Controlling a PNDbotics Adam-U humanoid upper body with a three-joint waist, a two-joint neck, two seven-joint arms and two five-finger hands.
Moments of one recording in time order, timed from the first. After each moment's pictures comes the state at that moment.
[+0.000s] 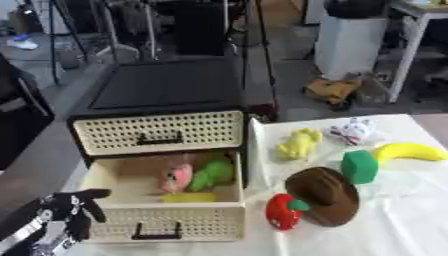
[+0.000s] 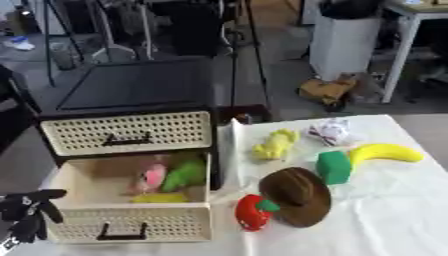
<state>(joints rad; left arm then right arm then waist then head) -0.07 0.82 -0.13 -1.98 -0.11 -0.22 -0.16 -0.25 -0.71 -0.24 -1.98 -0.17 -0.56 -0.42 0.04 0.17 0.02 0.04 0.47</state>
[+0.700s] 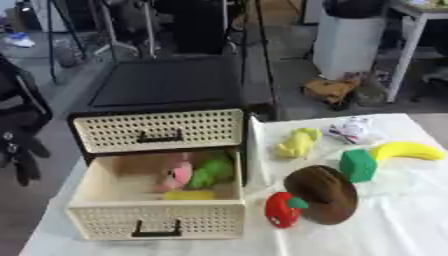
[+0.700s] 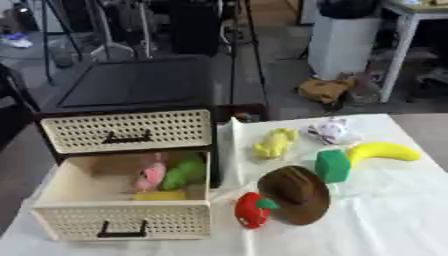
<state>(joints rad) -0.12 0.82 0.04 -1.98 0.07 -0.35 0.01 -0.23 -0.71 -0.24 -1.98 -0.16 -0.57 -0.43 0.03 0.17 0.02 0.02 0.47</state>
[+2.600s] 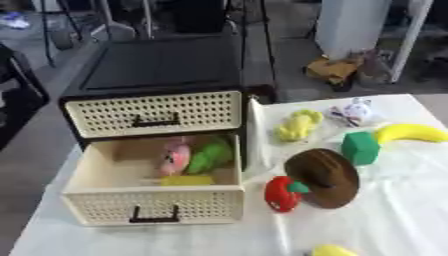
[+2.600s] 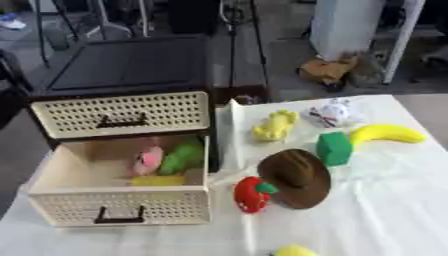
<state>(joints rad) -0.05 0.82 0.11 -1.98 0.17 -0.50 -0.15 -0.22 -0.78 -0.23 -1.98 -0.09 -0.61 -0.45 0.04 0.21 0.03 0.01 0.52</state>
